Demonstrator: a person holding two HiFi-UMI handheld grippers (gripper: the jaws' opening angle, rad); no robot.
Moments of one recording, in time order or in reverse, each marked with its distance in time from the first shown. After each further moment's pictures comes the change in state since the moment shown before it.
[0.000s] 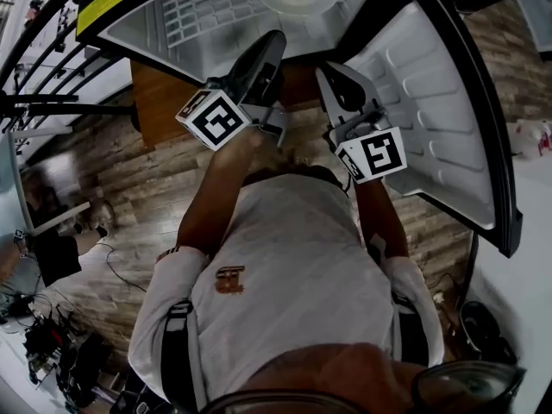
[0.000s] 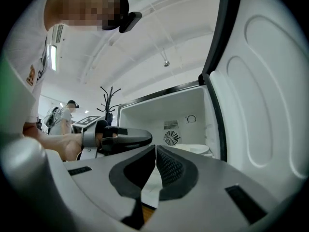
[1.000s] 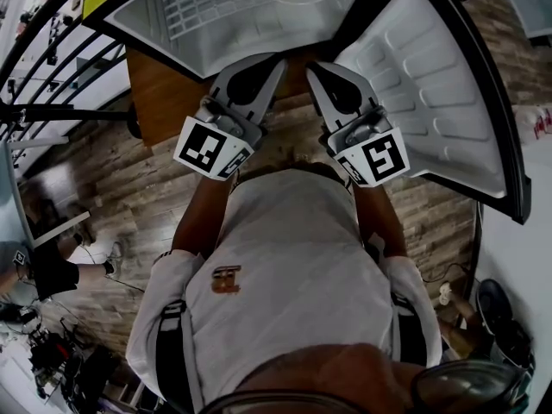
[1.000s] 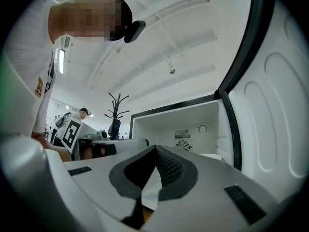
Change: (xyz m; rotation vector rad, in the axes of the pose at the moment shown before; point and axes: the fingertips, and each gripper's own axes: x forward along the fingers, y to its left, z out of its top) left arm -0.059 -0.065 -0.014 0.723 0.100 -0.160; right arm -0.013 0.055 0.028 -0.022 -0.082 0.055
